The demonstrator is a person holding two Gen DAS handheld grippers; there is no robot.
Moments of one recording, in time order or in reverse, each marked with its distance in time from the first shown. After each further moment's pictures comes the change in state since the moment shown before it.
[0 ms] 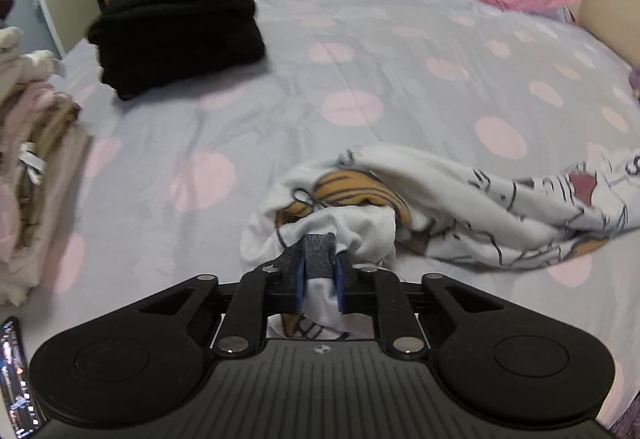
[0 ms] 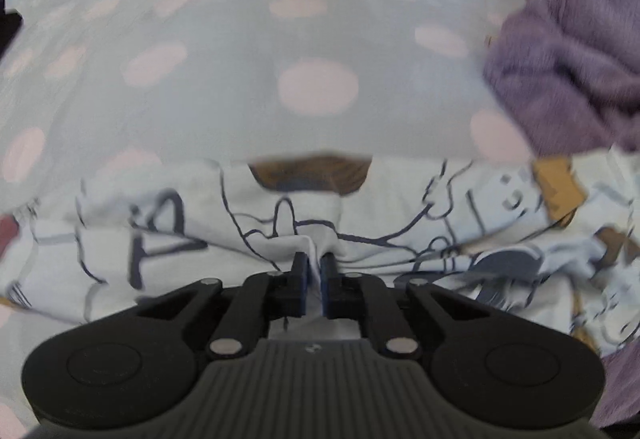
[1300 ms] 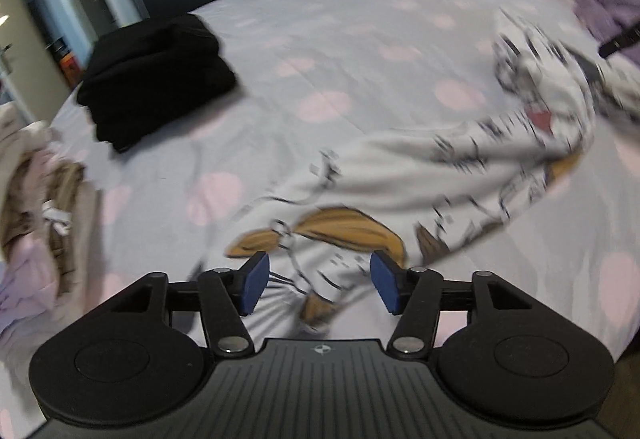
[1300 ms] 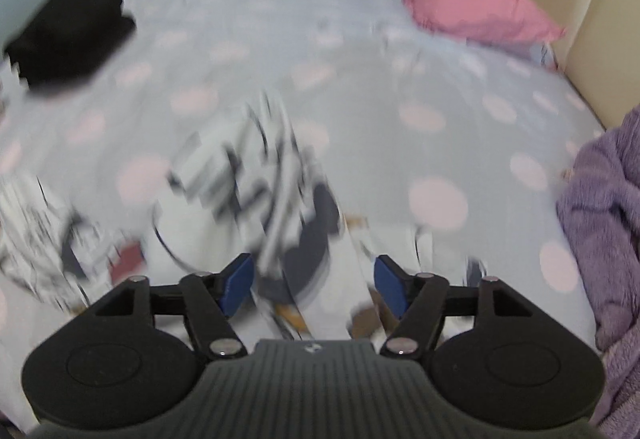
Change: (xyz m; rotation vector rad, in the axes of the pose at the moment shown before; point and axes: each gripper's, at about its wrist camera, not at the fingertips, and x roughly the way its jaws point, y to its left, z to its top) left arm -0.023 -0.014 -0.032 0.315 -0.028 -0.020; right arm -0.052 0.080 0.018 -0.253 -0.140 0.140
